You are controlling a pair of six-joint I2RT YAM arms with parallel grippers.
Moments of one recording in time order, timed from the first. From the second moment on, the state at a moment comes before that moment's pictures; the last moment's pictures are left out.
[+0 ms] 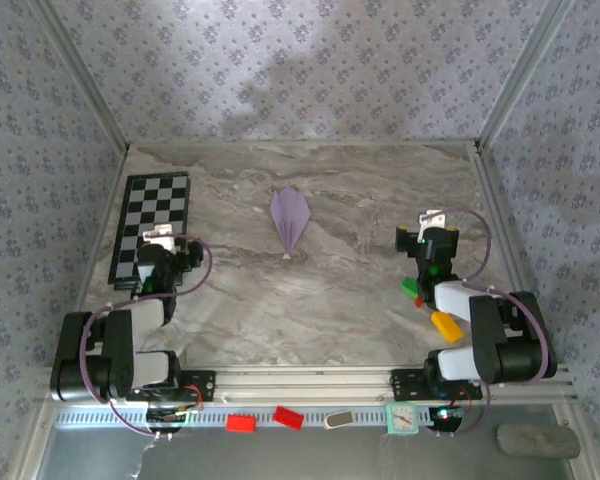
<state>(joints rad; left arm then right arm) 0.02 1.30 0.25 0.67 -0.05 -0.06 0.09 1.37 0.35 0.63 0.25 -0.04</state>
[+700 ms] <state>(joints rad) 0.03 1.53 0.40 0.74 -0.01 -0.04 -0.02 1.52 0.37 0.76 0.08 -0.04</state>
